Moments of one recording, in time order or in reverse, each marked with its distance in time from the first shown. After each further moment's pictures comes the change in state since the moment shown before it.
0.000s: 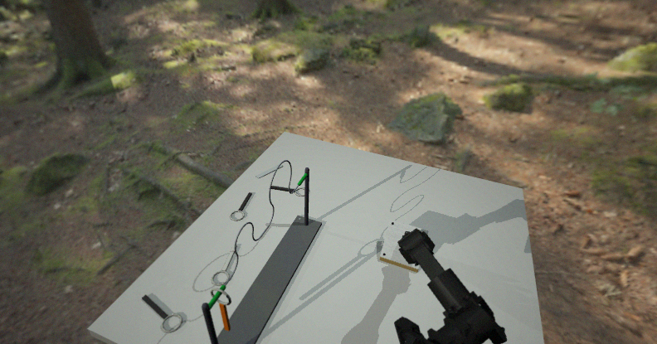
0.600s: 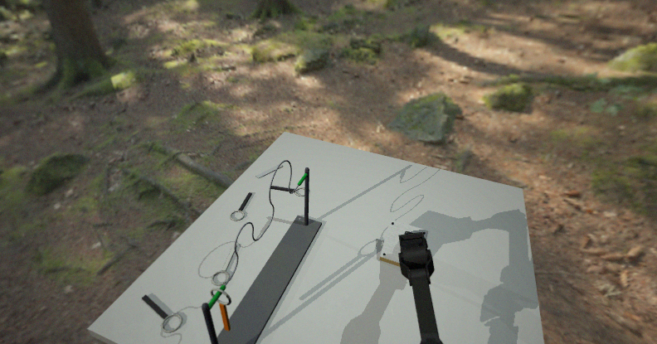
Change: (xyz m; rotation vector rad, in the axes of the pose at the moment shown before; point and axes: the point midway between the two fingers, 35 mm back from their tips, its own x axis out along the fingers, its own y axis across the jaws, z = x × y) arm 0.070 0.072 0.126 -1.399 -0.042 0.128
